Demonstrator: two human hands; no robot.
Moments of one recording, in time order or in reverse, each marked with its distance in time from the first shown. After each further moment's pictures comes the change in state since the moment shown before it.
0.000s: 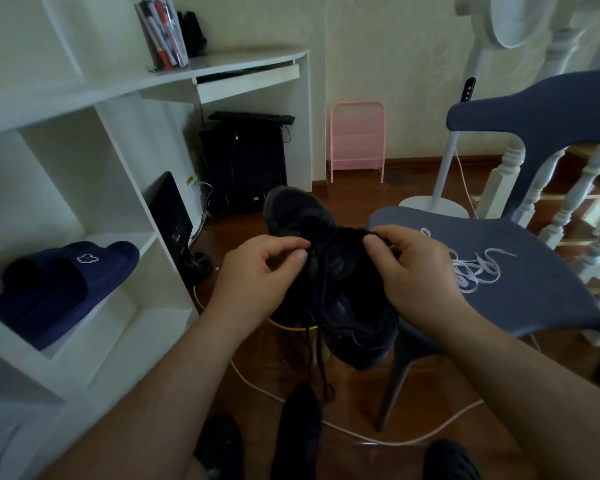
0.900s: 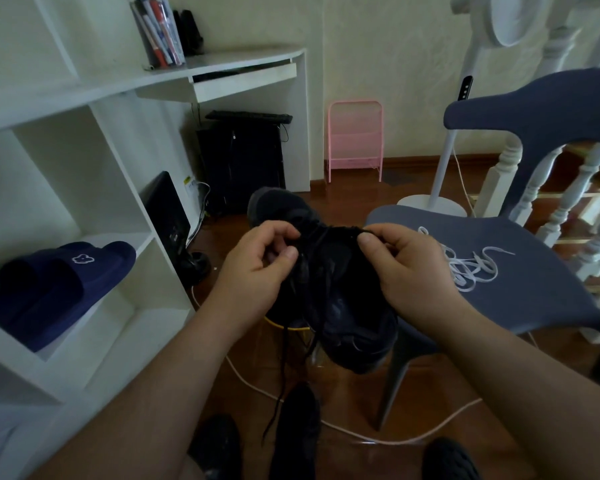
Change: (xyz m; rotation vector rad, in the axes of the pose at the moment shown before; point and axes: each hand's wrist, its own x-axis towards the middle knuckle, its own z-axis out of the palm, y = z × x) left_hand 0.001 0.002 -0.002 -0.093 -0.064 0.020; right_hand -0.002 -0.006 -0.002 0.194 -0.058 0.016
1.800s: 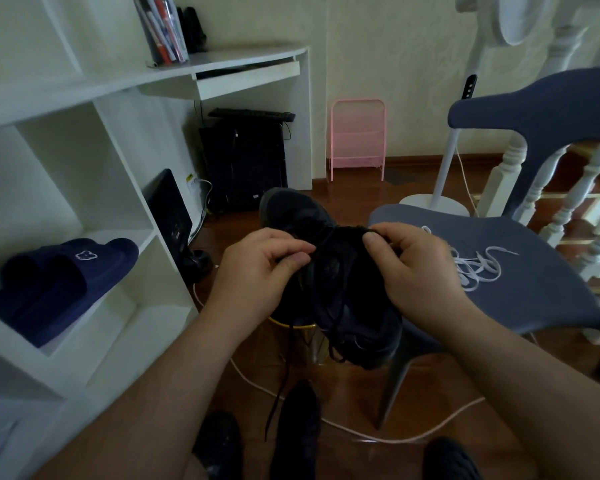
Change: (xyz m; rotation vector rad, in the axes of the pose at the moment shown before) left_hand -0.001 0.000 -0.001 0.204 0.050 0.106; right_hand 0.001 0.005 -0.001 -0.157 0.029 -0.049
